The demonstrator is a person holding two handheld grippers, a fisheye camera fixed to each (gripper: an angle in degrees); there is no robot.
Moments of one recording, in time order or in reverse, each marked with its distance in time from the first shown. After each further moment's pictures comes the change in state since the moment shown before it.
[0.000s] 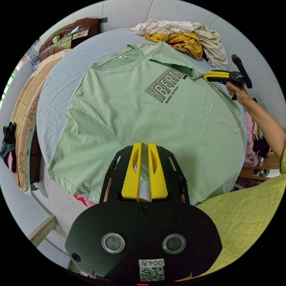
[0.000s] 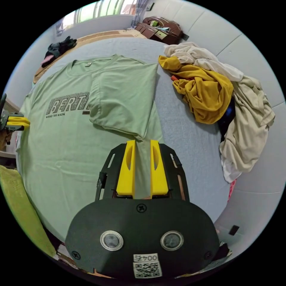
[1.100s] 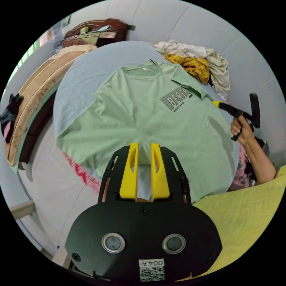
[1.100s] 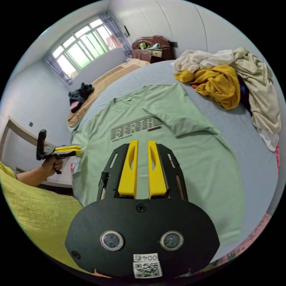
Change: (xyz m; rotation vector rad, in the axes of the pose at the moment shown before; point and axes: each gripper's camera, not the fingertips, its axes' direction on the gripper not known) left arm -0.108 0.150 -0.068 0.174 0.036 -0.219; right arm -0.266 0.080 -0.125 0.272 -0.492 0.246
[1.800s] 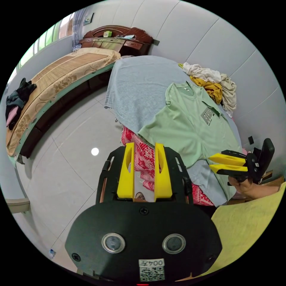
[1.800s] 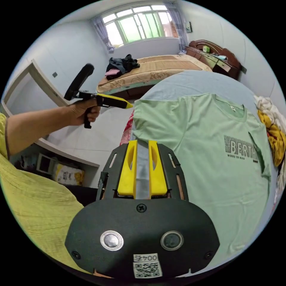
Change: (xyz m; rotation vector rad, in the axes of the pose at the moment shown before) left arm -0.200 0.045 -0.053 0.114 0.052 -0.029; right arm -0.390 0.065 0.154 -0.139 0.032 -0.430
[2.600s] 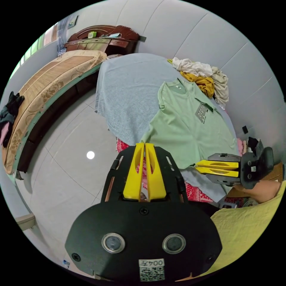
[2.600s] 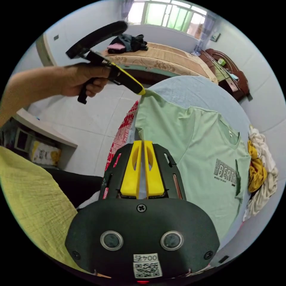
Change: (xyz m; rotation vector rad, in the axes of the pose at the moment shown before) left arm -0.022 -0.033 -0.023 -0.015 0.061 0.077; right arm -0.061 -0.024 0.042 -0.100 0.118 -0.061
